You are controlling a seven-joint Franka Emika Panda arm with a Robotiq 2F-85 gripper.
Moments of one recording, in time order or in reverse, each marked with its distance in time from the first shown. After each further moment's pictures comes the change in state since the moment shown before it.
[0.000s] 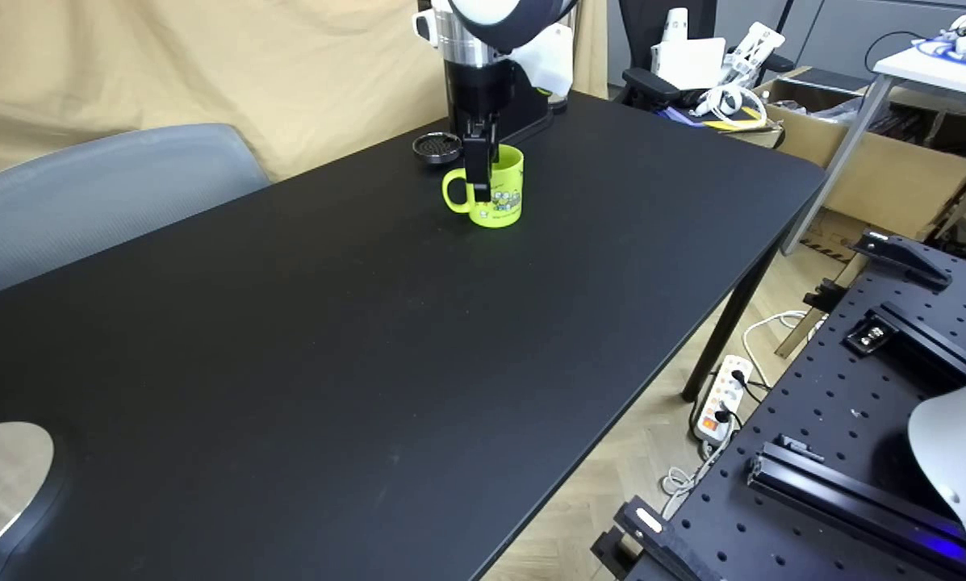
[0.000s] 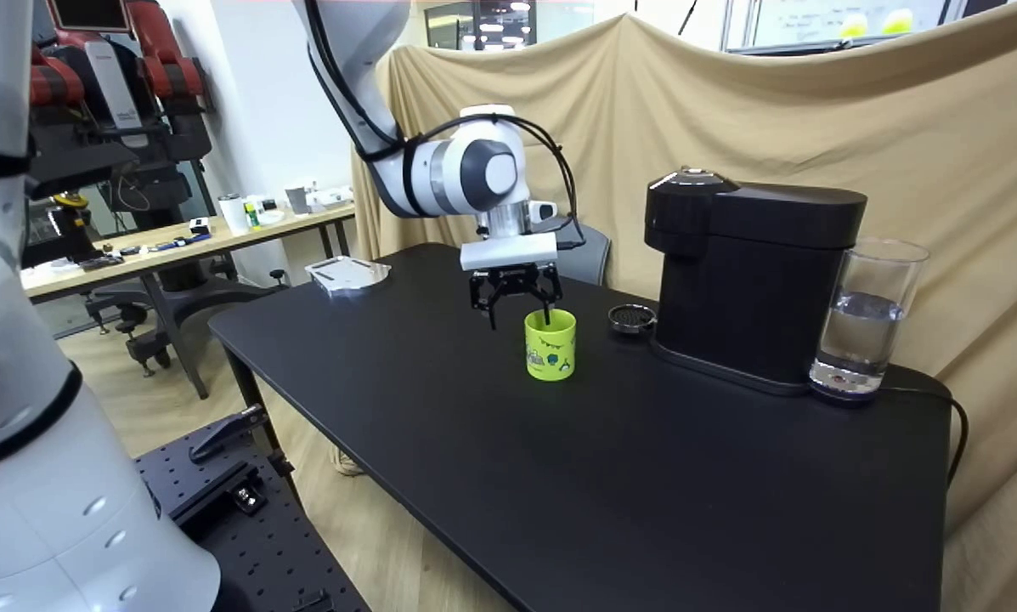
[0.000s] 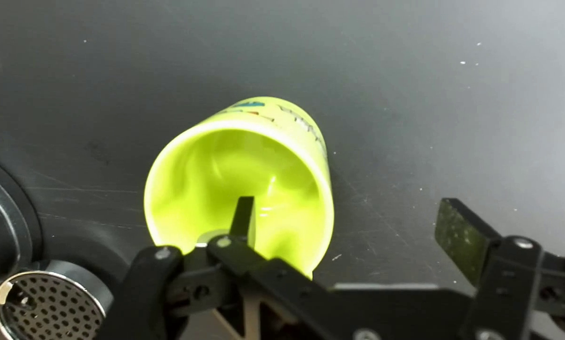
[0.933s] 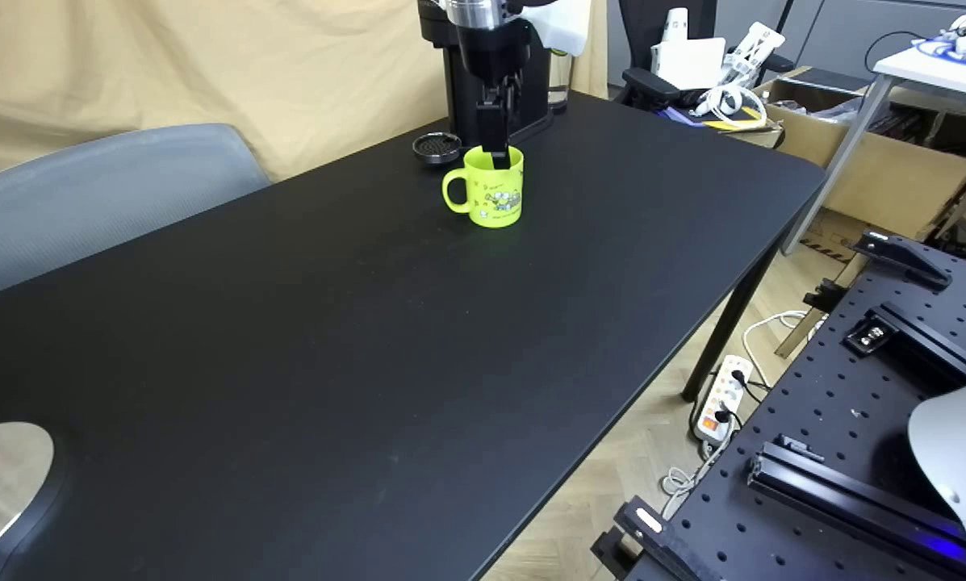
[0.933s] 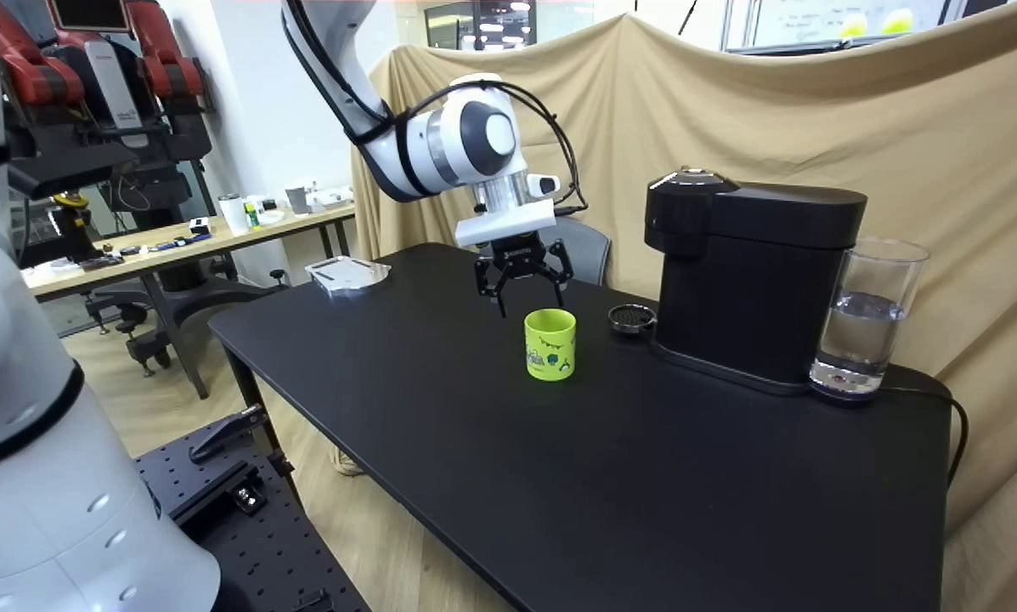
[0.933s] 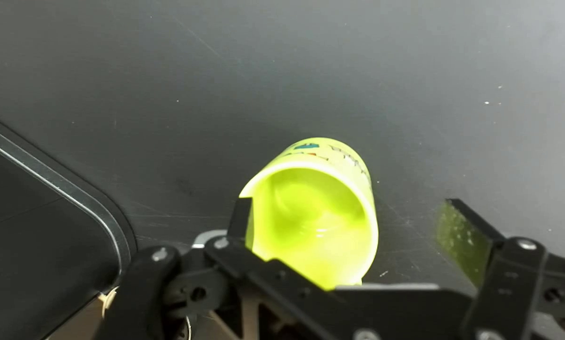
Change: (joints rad) arm 0.048 -0.100 -0.065 -0.020 -0.166 -0.101 0.183
